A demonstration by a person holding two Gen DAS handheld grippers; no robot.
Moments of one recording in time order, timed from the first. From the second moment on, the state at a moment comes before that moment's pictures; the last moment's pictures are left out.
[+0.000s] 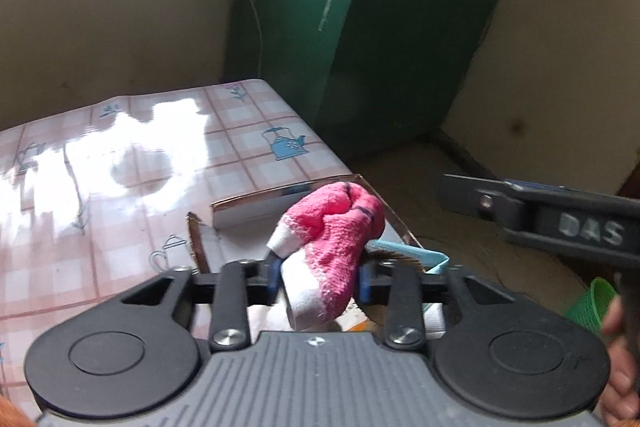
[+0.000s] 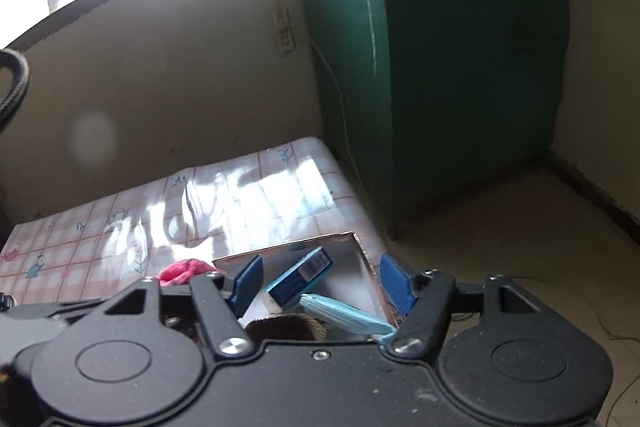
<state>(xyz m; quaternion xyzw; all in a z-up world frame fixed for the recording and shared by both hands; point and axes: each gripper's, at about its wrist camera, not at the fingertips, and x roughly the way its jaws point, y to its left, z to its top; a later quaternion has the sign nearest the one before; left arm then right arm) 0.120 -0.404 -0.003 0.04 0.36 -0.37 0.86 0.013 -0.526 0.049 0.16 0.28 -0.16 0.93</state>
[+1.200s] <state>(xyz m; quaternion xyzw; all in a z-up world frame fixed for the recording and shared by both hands) 0.021 -0.333 -0.005 0.05 0.39 -0.19 0.90 -0.046 -0.470 0.034 0.12 0.33 -0.14 0.92</state>
